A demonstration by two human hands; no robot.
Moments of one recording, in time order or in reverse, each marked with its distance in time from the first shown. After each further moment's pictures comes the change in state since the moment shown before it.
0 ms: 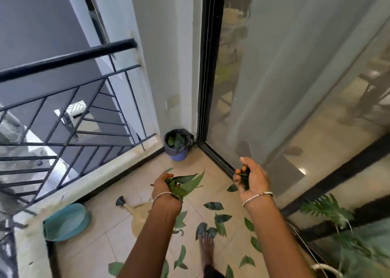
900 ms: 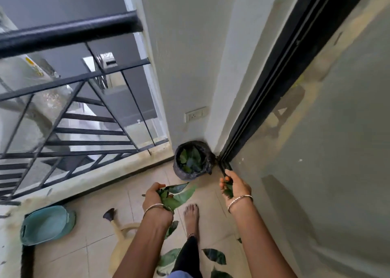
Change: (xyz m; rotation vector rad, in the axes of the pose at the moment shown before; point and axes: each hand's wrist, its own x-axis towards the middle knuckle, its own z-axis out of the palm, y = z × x) left_hand 0.360 0.154 0.217 -0.229 0.343 -0.030; right_hand 0.456 0.077 0.289 -0.321 0.044 0.378
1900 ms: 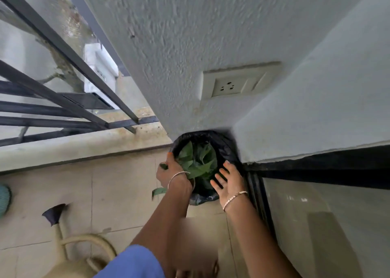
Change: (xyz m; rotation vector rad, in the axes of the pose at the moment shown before) left_hand 0.476 -0.079 0.184 0.030 0.579 0.324; right_hand 0.474 0.145 0.115 -0.287 -0.058 0.308
